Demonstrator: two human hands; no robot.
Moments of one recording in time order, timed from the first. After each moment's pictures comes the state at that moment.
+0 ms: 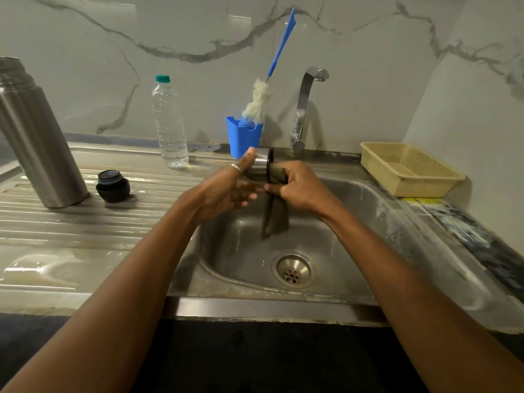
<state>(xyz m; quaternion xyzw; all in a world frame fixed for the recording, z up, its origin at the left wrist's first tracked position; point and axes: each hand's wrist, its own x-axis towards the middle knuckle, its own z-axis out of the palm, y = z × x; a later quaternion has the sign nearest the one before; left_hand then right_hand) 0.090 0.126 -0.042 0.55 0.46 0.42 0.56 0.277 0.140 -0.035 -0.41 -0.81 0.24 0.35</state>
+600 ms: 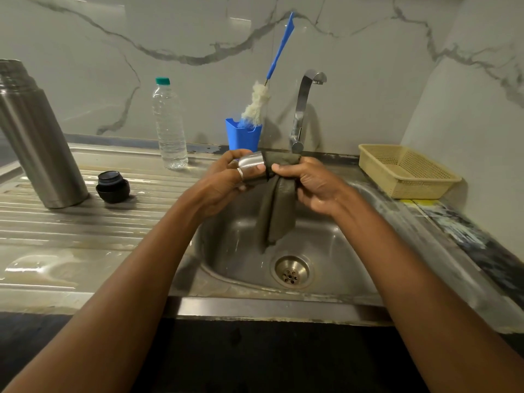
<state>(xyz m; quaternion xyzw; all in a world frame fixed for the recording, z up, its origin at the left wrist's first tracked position) 0.092 0.130 -0.043 0.50 0.37 0.55 0.56 0.286 0.135 -0.014 -0.32 -0.54 0.64 0.44</state>
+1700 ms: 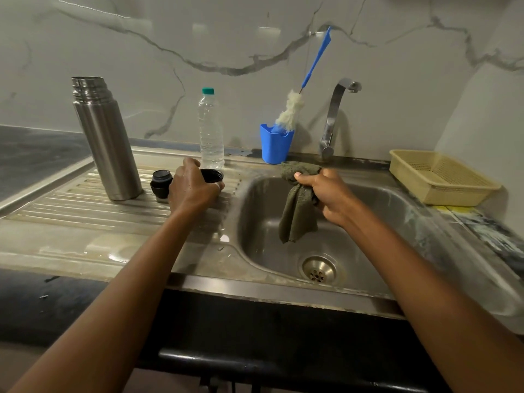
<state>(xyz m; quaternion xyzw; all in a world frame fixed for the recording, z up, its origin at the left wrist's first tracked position) 0.000 0.081 -0.047 0.49 0.76 0.42 0.06 0.254 0.130 -0.034 -0.47 -0.54 0.53 0.46</state>
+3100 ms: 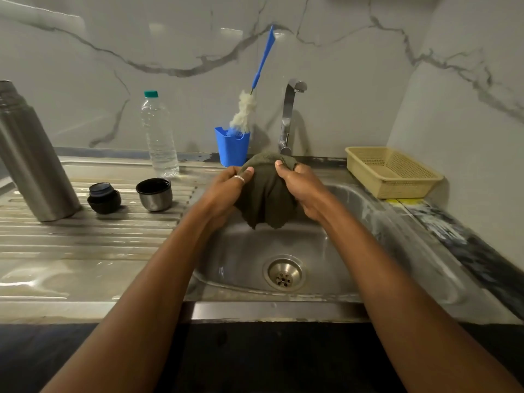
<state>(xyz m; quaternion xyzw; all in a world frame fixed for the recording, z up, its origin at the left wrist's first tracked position) 0.129 0.127 -0.042 0.48 0.48 0.54 0.50 0.292 0.144 -0.022 -0.52 -0.57 0.44 0.46</state>
